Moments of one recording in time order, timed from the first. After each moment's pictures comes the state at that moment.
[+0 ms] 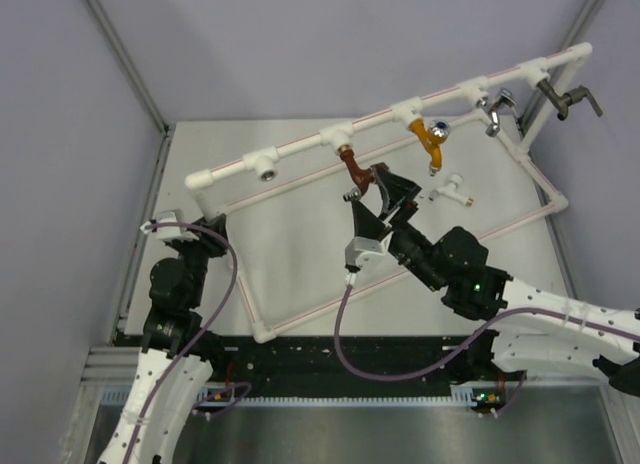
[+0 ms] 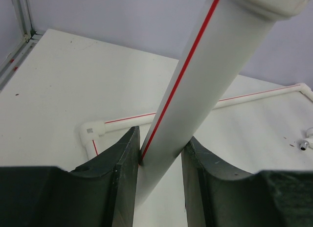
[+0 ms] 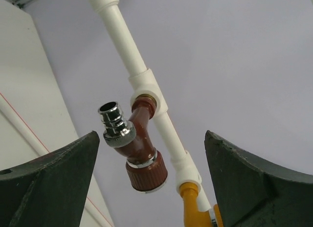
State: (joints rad) left arm -0.20 0.33 0.42 -0.03 -0.15 -0.32; right arm 1.16 0.90 0.81 0.35 0.32 -1.28
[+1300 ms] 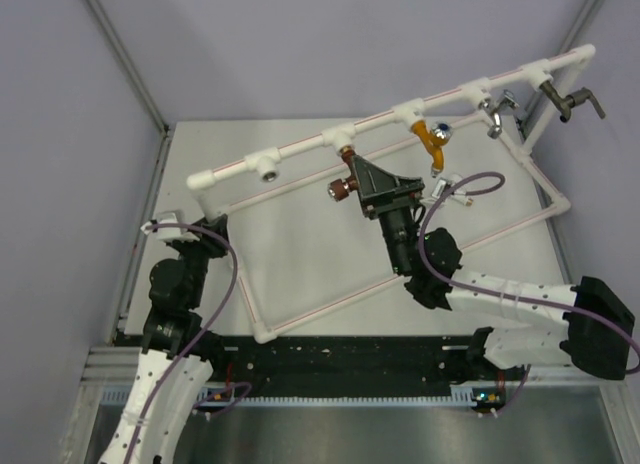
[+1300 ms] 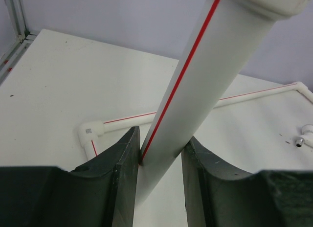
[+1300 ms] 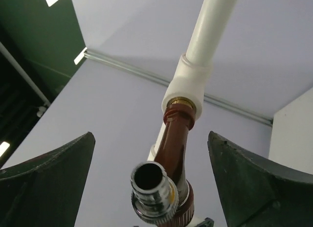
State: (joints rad) left arm -0.20 0.32 0.41 -0.03 -0.13 -0.32; right arm 1.06 1.20 0.73 1.02 0.73 1.02
